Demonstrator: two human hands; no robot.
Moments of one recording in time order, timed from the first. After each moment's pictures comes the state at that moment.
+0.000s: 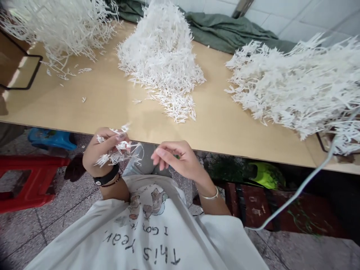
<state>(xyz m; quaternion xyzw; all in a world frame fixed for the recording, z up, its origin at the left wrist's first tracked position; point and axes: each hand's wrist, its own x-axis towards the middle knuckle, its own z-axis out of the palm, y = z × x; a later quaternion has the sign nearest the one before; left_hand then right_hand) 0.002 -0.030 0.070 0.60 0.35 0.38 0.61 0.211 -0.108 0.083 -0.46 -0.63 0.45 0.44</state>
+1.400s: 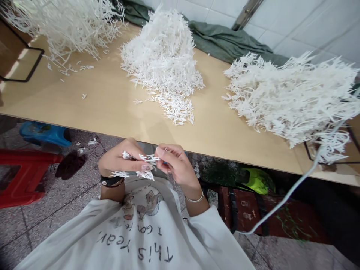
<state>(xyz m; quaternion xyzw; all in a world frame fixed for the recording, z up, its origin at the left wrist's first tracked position) 0.026 -0.035 0.079 0.73 0.06 0.18 0.66 0.192 -0.120 0.079 -0.41 -0.41 0.62 0.52</state>
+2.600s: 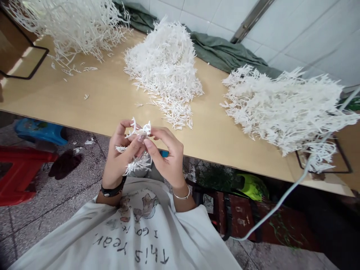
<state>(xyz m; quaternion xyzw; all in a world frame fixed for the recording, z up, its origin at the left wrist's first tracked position) 0.055 -0.066 0.076 0.48 0.21 0.53 0.67 0.178 -0.099 0.083 -0.51 -0.63 0.19 0.56</state>
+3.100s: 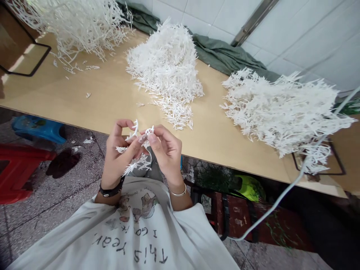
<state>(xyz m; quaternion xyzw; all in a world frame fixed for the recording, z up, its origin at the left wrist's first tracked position) 0.047 -0.071 0.077 0.51 0.27 0.53 0.62 0.164 -0.095 0.089 -0.49 -0.55 0.33 0.60</state>
